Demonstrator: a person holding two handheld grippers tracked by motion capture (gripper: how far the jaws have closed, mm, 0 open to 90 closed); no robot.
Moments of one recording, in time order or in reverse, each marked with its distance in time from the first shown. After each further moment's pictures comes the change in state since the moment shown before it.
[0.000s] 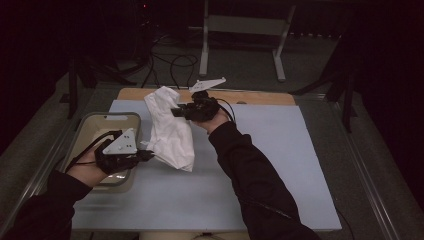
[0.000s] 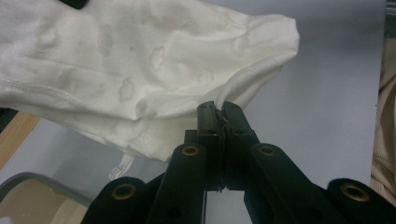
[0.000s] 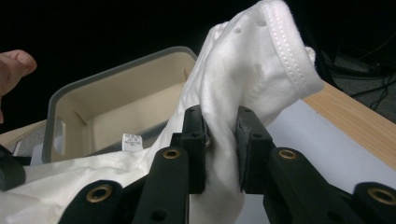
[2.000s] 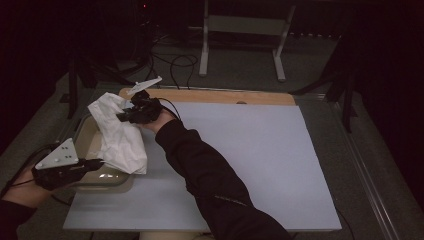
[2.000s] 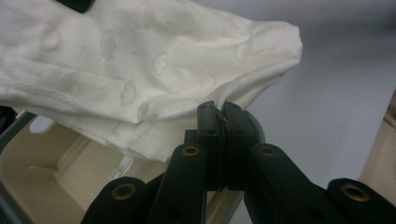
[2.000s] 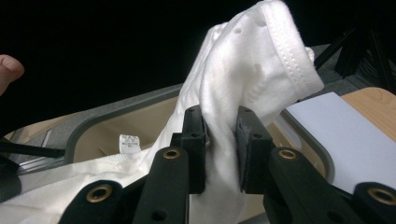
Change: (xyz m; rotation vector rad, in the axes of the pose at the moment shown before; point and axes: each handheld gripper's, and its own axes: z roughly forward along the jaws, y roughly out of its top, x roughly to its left) left arm 0.005 -0.087 -0.077 0.047 0.134 -0.153; right arm 0.058 0.045 0.128 0.049 0.133 -0.050
